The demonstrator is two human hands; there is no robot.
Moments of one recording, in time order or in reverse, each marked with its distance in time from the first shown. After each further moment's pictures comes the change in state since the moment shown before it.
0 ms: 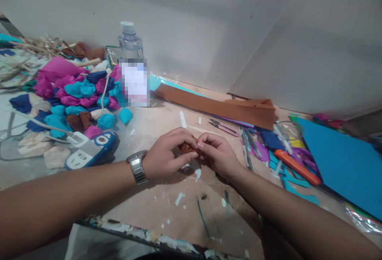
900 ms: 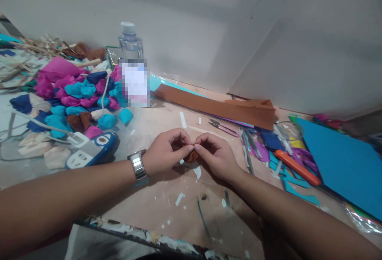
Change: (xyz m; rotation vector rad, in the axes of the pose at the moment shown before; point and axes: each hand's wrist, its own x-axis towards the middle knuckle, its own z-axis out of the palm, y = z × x) left_hand 0.001 -0.001 0.006 -0.323 0.064 -0.482; right_hand -0.002 0.007 0.000 -0.346 0.039 -0.296
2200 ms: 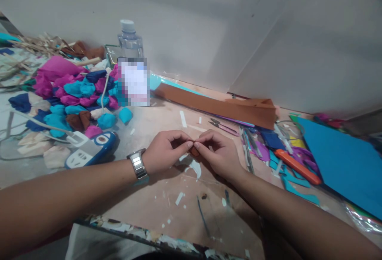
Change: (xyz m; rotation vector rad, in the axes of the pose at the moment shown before) left_hand 0.001 0.003 -0.002 0.137 0.001 -0.036; right_hand 0.002 -0.007 0.001 -0.121 0.135 -0.112
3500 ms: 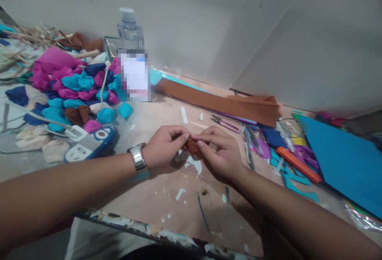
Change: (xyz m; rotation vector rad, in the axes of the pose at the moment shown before) left_hand 0.003 0.005 0.002 -0.191 -0.001 -0.175; right_hand -0.001 -0.004 -0.008 -0.260 -0.076 -0.305
